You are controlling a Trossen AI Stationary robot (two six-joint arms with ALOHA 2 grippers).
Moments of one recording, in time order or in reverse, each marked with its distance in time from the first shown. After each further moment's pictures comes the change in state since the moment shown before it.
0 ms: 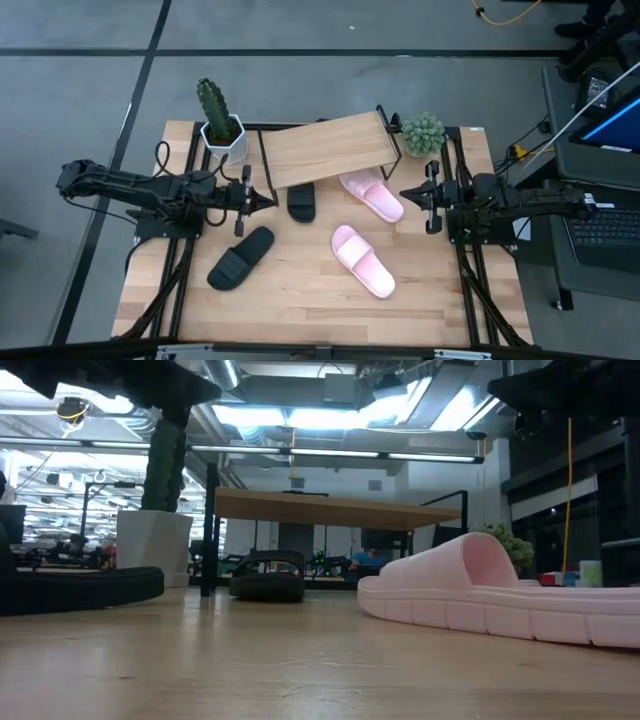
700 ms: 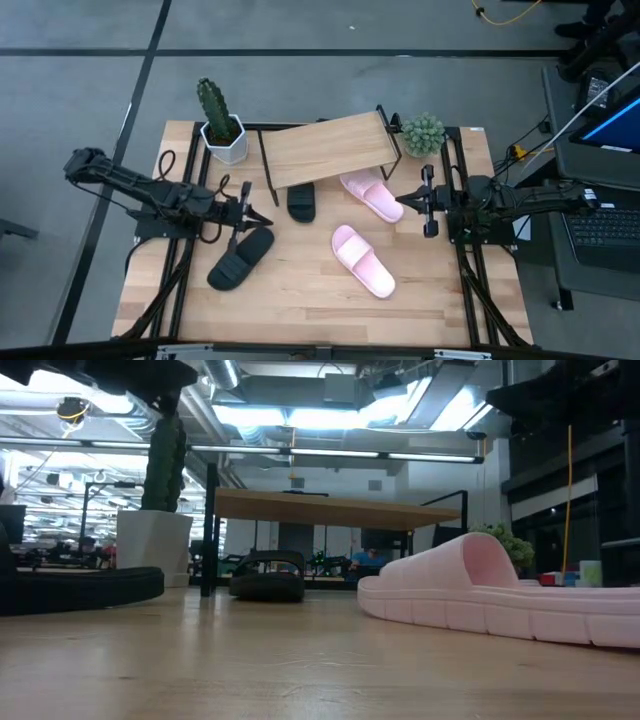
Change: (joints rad) left arm -0.227 0.012 0.006 -0.050 -0.125 0.009; right arm 0.035 0.037 0.003 -0.034 0.000 -0.024
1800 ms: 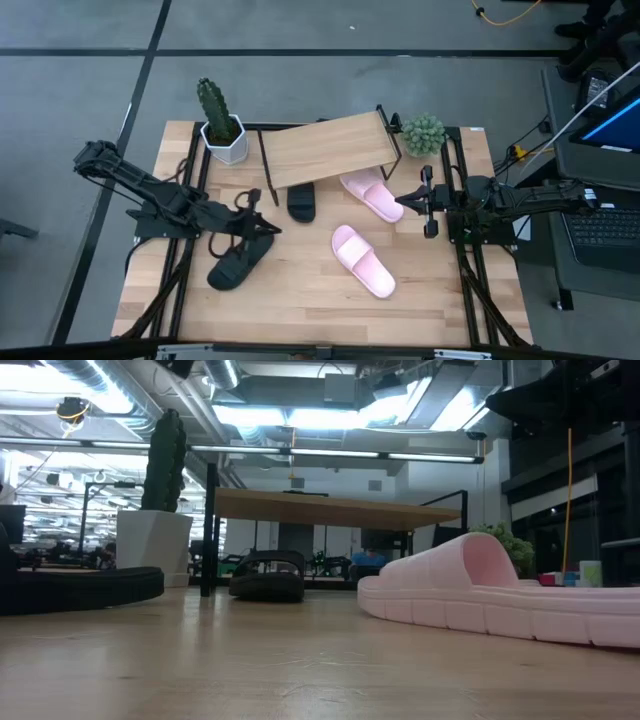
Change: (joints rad) left arm -0.115 0.280 0.340 -0.291 -0.179 -0.012; right arm 0.000 0.008 0.000 -0.021 0.000 0.054
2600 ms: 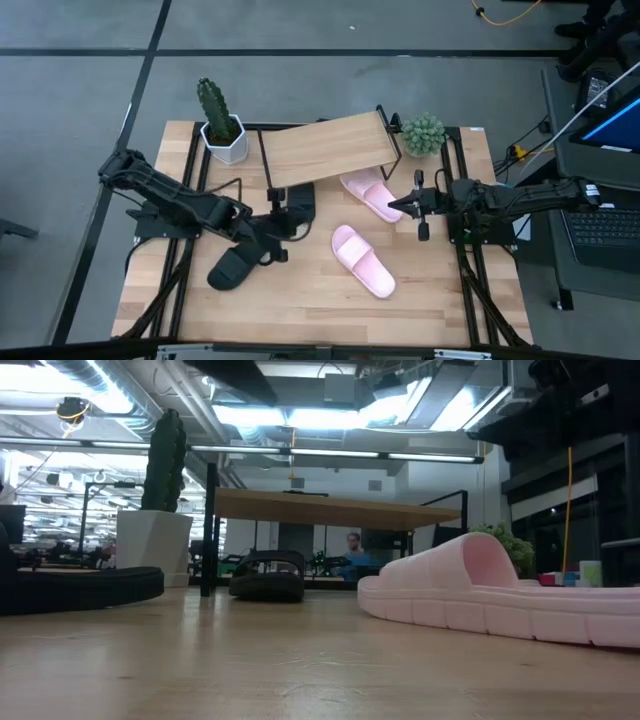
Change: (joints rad) left arm 0.031 0.402 0.349 -0.305 -0.251 -0.109; right arm 0.000 0.119 -0.001 -0.026 0.003 0.012
